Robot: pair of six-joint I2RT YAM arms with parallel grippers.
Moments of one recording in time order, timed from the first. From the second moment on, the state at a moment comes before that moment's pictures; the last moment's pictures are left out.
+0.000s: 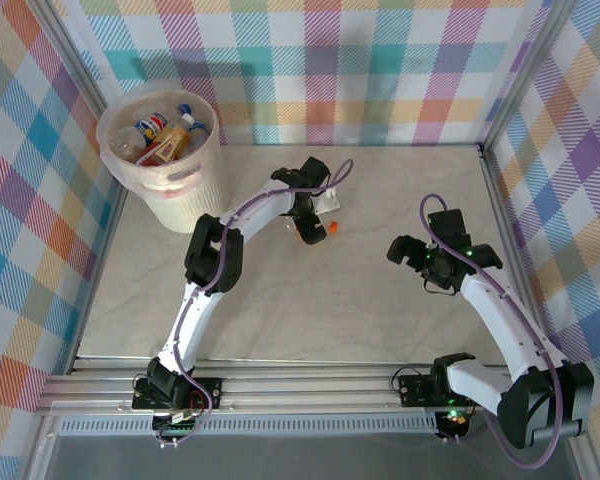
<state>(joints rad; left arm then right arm) -0.60 2.40 2.14 -0.98 -0.03 0.57 0.20 1.07 0.86 -0.82 -0.07 0.62</state>
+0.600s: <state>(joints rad) -0.61 2.41 2.08 -1.02 -0.02 0.50 0.20 1.07 0.86 -0.82 -0.07 0.62</state>
